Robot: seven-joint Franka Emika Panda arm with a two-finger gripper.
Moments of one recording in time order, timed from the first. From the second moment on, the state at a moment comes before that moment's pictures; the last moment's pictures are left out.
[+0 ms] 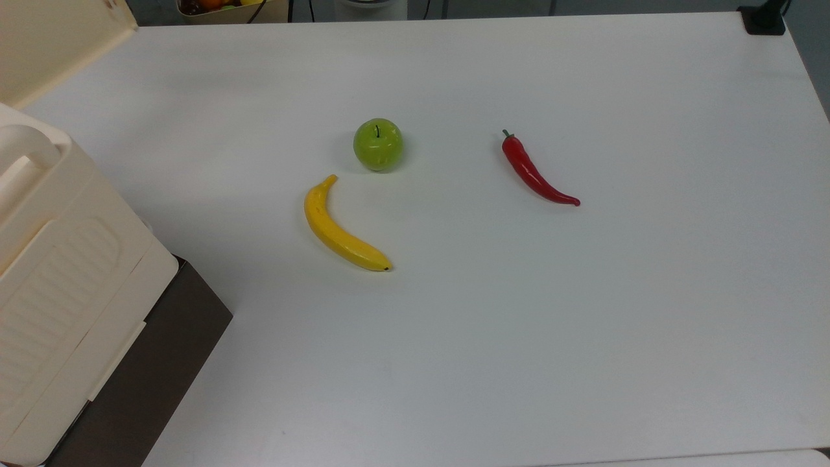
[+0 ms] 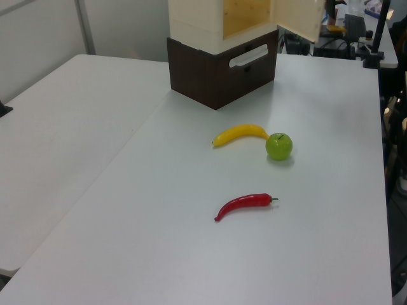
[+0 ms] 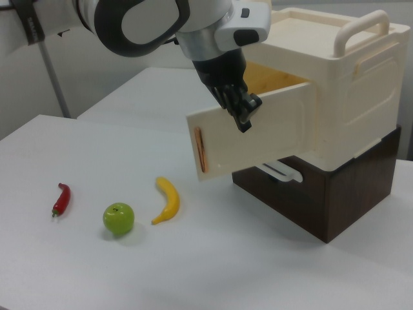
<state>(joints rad) -0.26 0.08 -0.30 -1.43 0.12 1.82 -0.10</state>
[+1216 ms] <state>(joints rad) -0.19 0.23 -0.12 -1.43 0.18 2.23 -0.11</state>
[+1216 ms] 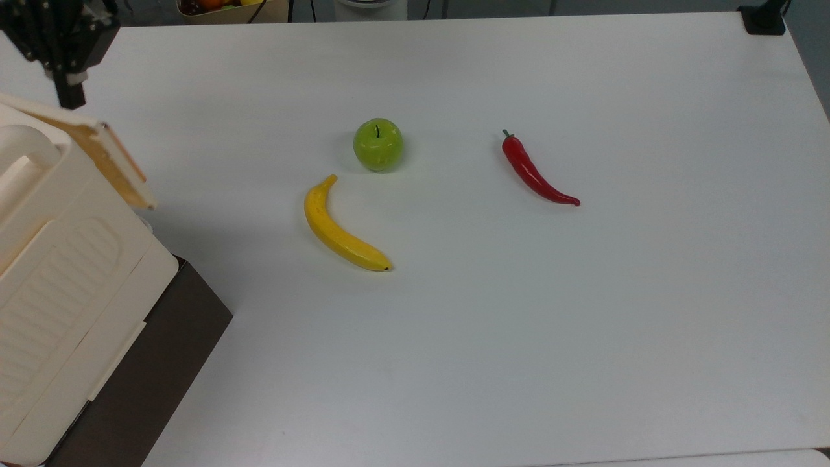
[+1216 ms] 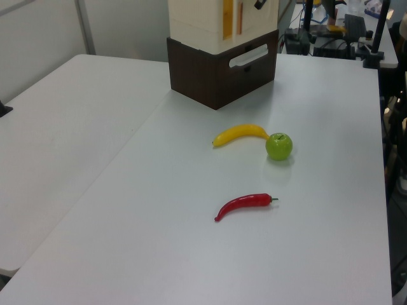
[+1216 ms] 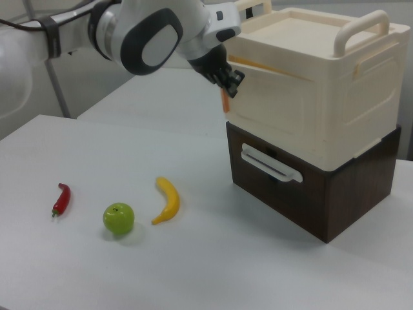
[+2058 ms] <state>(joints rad) -0.19 0.30 -0.11 -1.43 0.18 2.51 -0.11</state>
